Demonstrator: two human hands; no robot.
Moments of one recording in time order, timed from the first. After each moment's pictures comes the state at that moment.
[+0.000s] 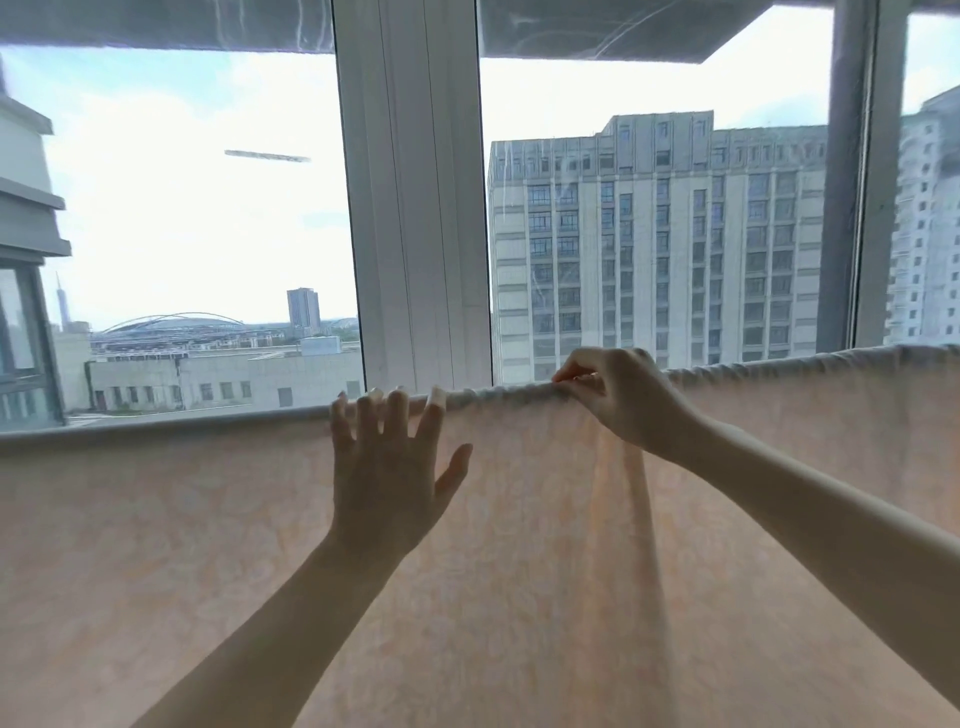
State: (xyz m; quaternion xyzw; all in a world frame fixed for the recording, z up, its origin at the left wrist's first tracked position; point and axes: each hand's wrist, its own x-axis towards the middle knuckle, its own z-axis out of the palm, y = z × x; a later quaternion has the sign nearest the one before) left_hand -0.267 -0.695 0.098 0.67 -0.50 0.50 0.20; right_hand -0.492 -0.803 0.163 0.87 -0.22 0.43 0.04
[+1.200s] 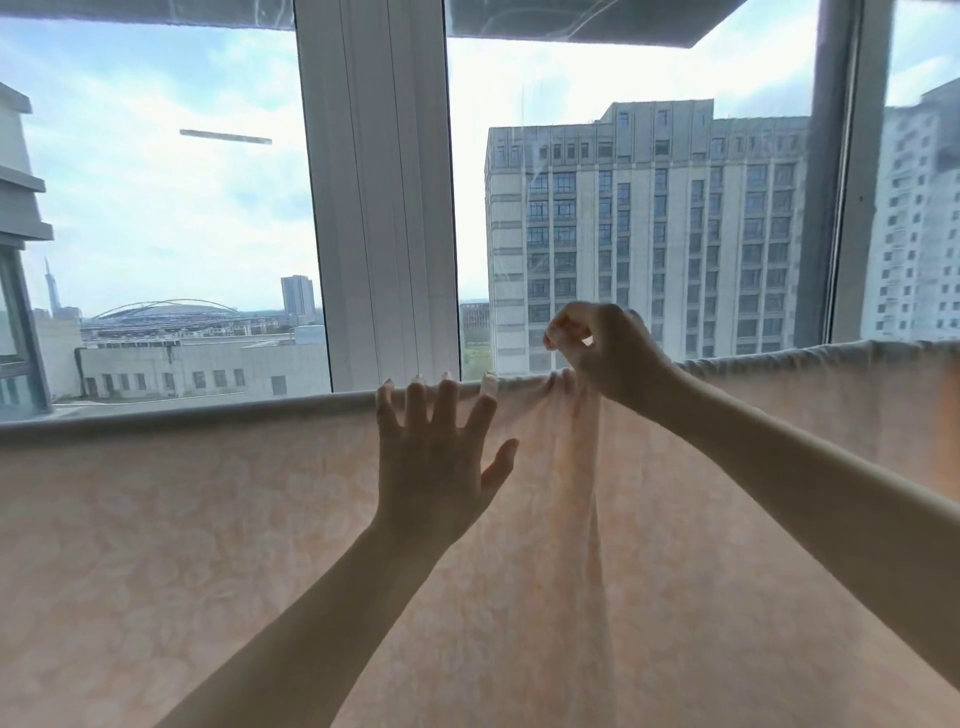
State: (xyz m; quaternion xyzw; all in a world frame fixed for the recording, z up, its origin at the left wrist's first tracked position) left_hand -0.340 -0.743 0.094 0.63 -0.53 0.52 0.22; right_hand -0.517 -0.834 0.190 0.85 -0.25 0.47 -0.04
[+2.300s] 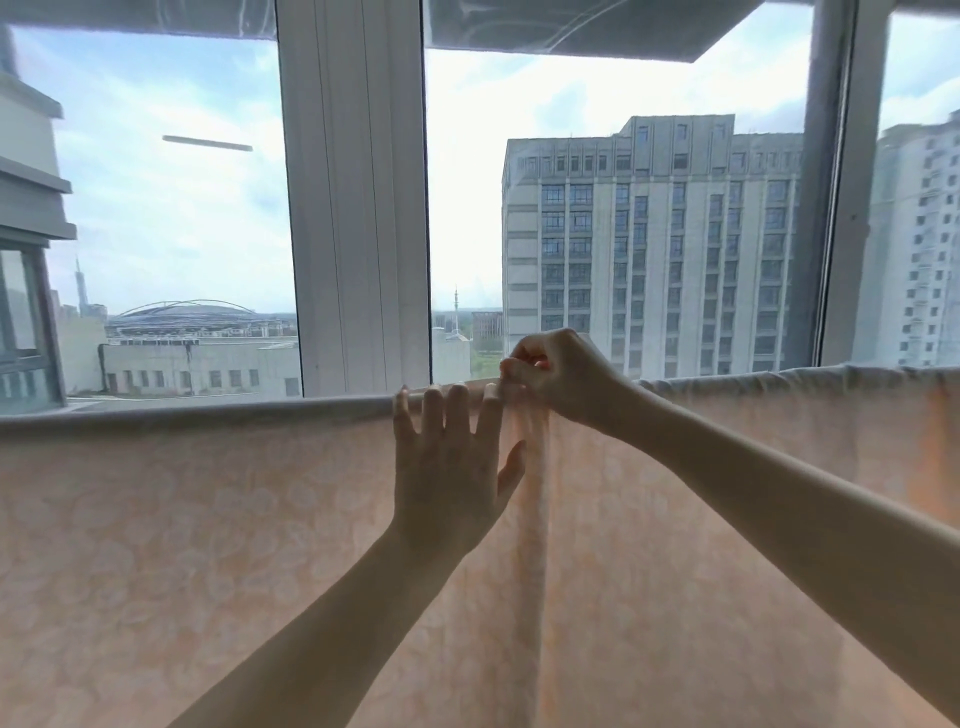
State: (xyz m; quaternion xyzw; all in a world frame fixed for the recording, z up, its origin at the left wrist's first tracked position) left_hand -0.412 -0.783 0.096 0.64 -0.52 0.50 0.25; right_hand -0.540 -0.860 0.188 0.88 -0.21 0.43 -0.06
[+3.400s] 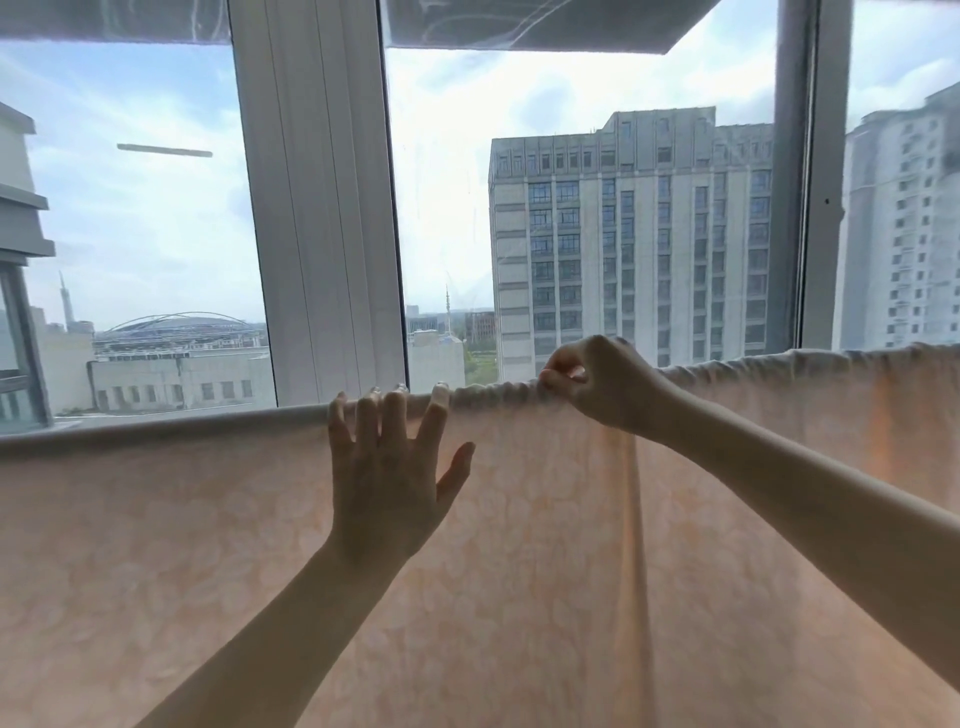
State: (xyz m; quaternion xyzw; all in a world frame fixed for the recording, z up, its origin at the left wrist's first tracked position) left_hand -0.391 -0.787 0.094 0.65 -0.49 0.54 0.22; right_hand -0.599 -0.897 0.178 0.88 -0.27 0.38 0.01
